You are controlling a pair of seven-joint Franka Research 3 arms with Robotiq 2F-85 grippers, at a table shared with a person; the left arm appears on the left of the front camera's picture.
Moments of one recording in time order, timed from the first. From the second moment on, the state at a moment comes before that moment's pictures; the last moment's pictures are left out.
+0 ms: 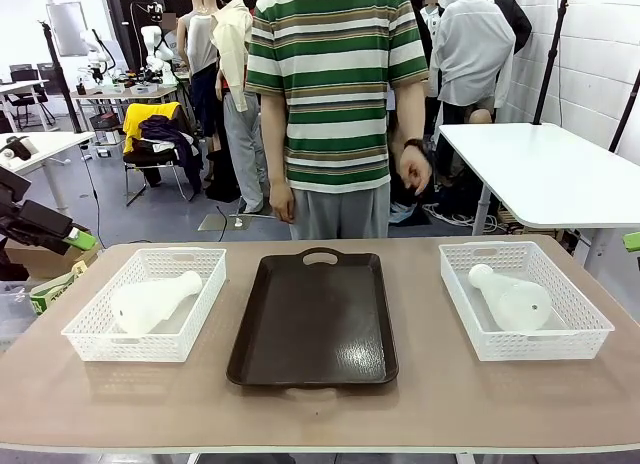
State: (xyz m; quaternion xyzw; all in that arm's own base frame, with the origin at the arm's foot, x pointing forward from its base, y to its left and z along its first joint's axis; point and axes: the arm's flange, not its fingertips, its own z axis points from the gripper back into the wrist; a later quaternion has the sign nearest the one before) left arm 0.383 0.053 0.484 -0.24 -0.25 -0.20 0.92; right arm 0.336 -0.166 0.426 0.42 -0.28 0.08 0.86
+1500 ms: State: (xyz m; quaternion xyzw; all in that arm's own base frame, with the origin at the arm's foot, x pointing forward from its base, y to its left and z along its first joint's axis) left arm 0.383 0.053 0.484 -0.24 -0.25 -0.20 0.92; right arm 0.337 -0.165 0.426 0.42 -0.29 0.08 0.86
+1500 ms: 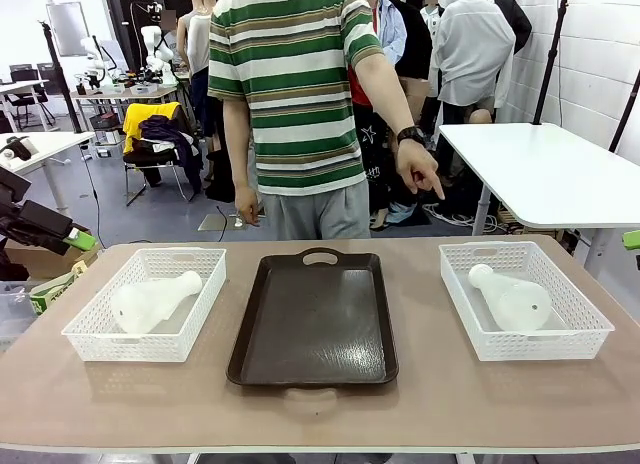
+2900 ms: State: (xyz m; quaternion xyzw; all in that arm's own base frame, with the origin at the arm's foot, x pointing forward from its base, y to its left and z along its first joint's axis) left arm 0.383 0.052 0.484 -0.24 -0.25 -0.20 0.92; right arm 0.393 -0.080 0.528 0.23 -0.35 0.20 0.89
